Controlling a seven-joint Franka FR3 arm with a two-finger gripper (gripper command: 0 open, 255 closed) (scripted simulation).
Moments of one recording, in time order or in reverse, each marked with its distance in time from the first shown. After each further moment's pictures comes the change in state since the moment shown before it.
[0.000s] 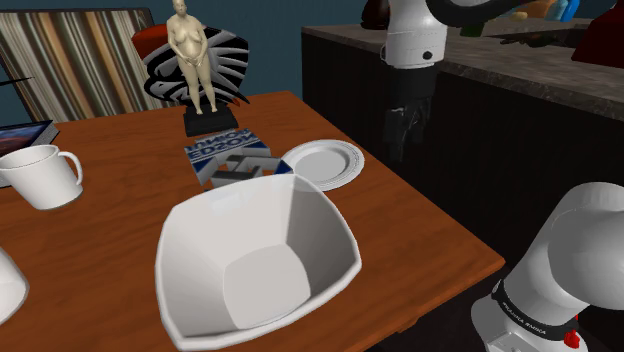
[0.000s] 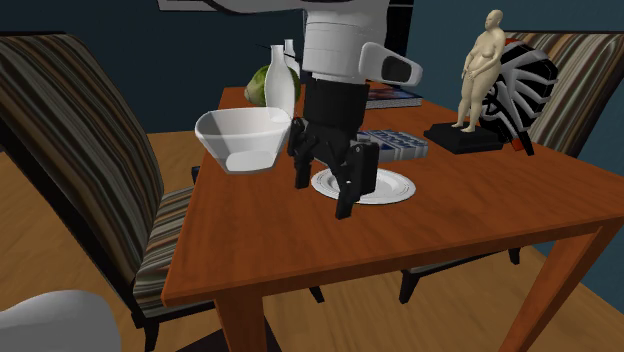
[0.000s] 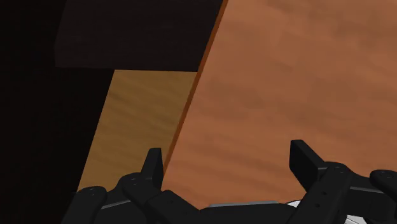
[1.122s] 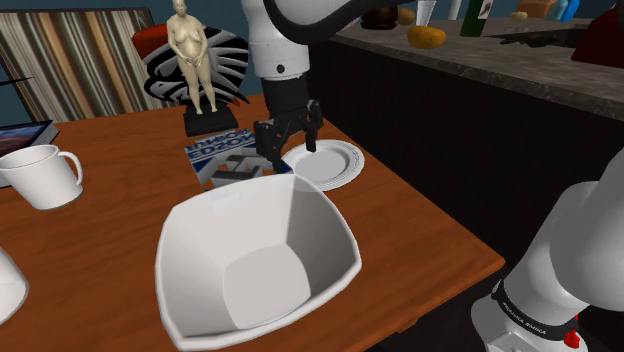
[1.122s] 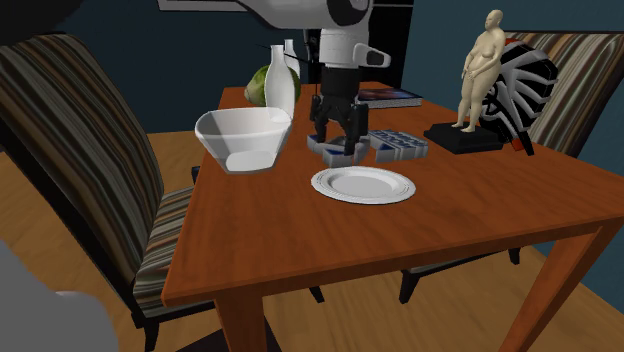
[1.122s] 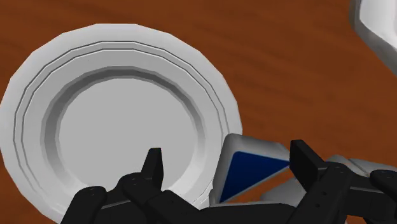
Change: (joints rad) arm 0.052 0.574 0.243 0.493 -0.066 0.137 0.335
